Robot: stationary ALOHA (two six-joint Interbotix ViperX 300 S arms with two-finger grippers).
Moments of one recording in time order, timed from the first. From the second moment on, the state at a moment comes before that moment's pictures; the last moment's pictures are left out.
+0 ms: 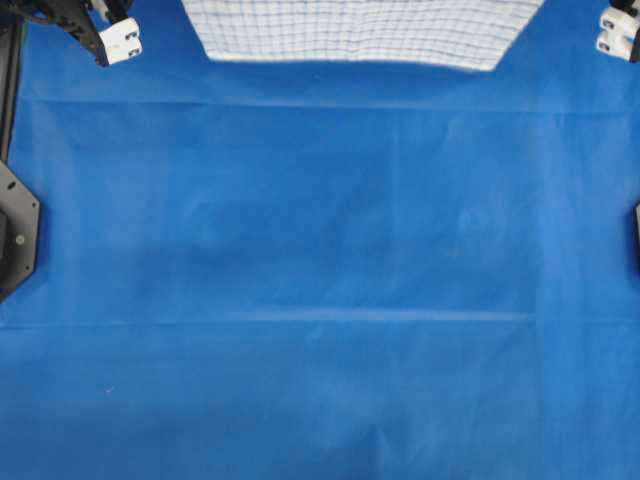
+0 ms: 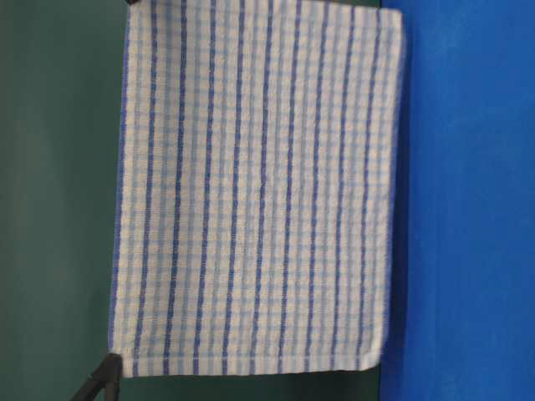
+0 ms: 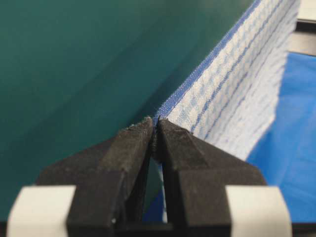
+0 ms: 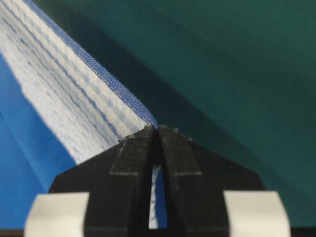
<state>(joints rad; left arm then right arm) 0.59 -0.59 0.87 -0.02 -0.19 0.19 -0.71 -0.78 0.90 -0.04 0.08 0.00</state>
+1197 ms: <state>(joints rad) 0.03 -0.23 1.19 -0.02 -0.31 -0.14 0.00 -0.44 1.17 0.09 0.13 0.47</state>
